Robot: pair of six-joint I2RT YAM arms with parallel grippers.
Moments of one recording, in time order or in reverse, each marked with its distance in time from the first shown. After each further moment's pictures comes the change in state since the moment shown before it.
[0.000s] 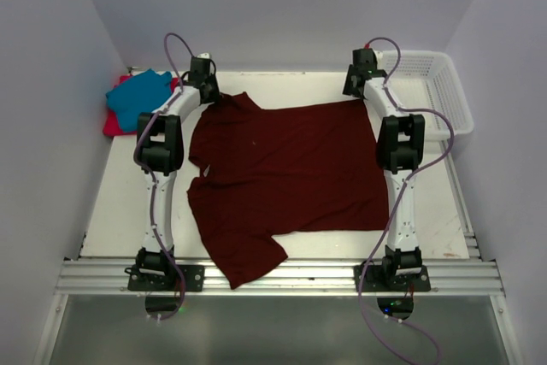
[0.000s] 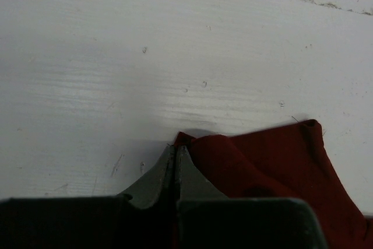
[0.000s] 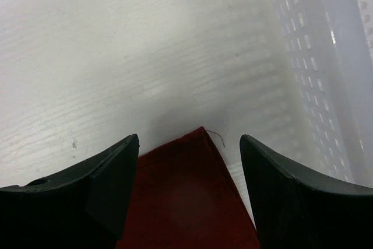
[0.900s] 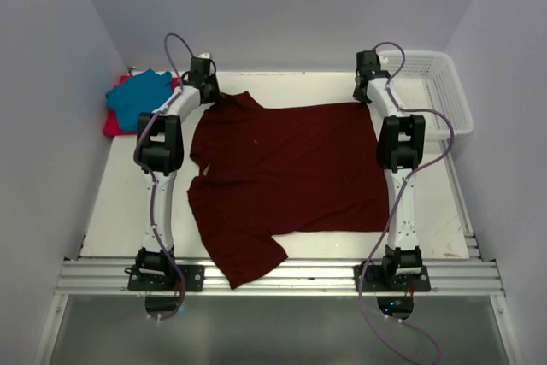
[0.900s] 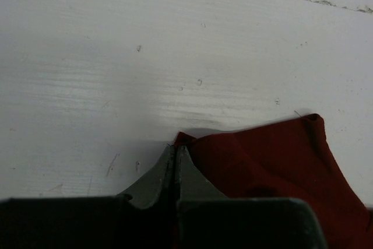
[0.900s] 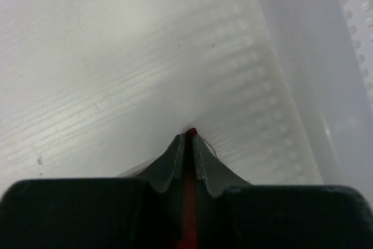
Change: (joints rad) left arm 0.000 0.000 0.000 -0.002 0.016 -0.004; right arm -0.021 0.056 0.056 -0.075 -0.003 0.064
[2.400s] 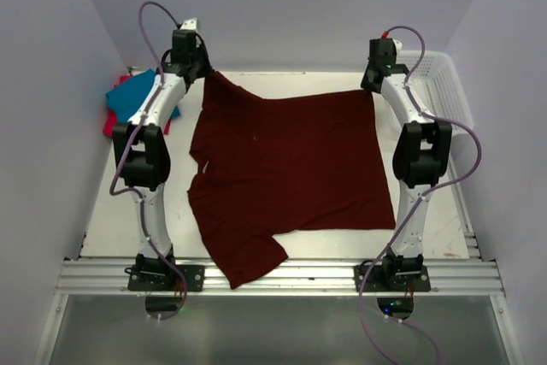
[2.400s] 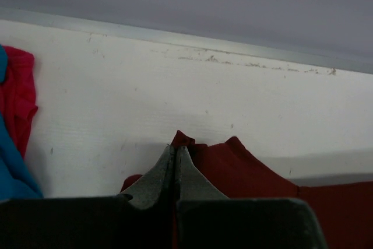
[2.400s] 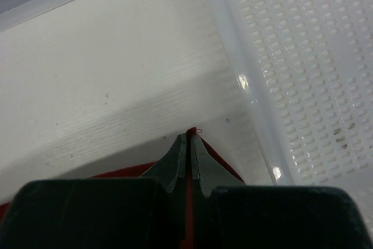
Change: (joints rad) left arm 0.002 -0.307 -0.053 -0.019 0.006 0.021; right arm -0.002 -0.394 -0.328 0.094 -0.067 -0.021
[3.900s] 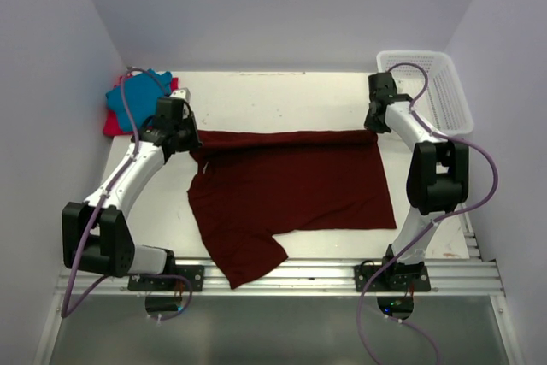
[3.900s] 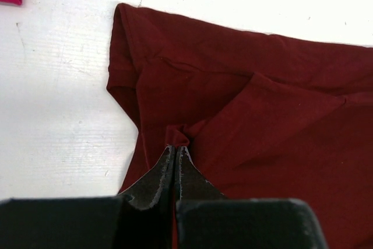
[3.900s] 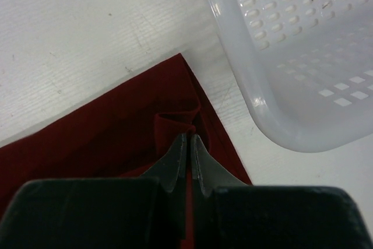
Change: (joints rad) left arm -0.041 -0.774 -0.938 -0.139 -0.002 -0.029; right arm 0.020 -0.335 -0.550 -0.040 0.047 0.062
